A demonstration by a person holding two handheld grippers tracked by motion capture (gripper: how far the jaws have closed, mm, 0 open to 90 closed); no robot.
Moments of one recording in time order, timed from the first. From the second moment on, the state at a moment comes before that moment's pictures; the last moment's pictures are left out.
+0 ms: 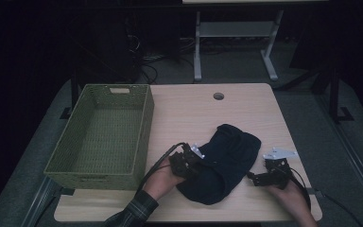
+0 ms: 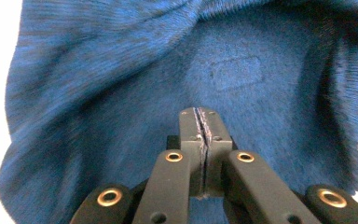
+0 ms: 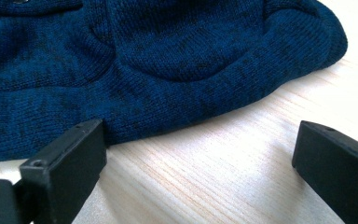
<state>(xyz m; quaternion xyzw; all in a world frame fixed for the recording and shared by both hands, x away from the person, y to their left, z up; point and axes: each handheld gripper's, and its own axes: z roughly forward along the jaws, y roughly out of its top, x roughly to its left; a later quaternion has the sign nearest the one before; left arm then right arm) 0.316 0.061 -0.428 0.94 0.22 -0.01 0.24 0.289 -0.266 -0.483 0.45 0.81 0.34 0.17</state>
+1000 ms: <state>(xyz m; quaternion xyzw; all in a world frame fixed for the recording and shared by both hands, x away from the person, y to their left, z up) 0.304 0.085 -0.446 0.94 0.24 -0.01 0.25 0.350 -0.253 -0.401 0.42 0.81 0.36 0.19</state>
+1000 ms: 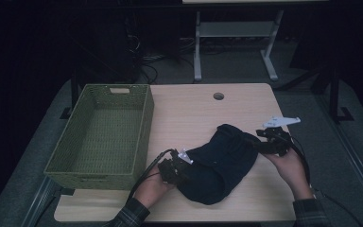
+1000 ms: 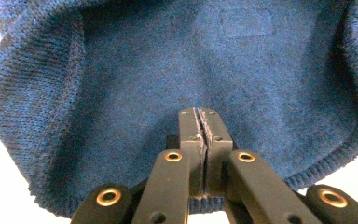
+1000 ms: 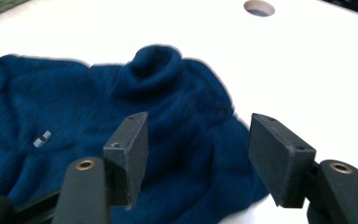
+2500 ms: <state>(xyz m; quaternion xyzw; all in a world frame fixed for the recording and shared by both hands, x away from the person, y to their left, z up) 0.303 0.082 -0.445 0.94 0.25 -0.01 0.24 0.470 -0.210 -0.453 0.39 0.86 0.32 0.11</state>
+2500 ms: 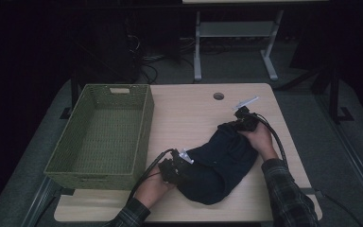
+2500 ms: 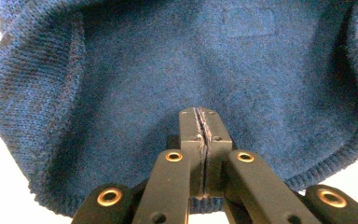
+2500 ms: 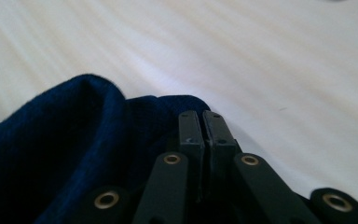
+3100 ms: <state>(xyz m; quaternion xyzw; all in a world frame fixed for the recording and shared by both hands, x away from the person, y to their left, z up) 0.303 0.081 -0.445 0.94 0.25 -0.01 0.24 0.501 -0.233 -0.459 0.45 0.83 0.29 0.17</state>
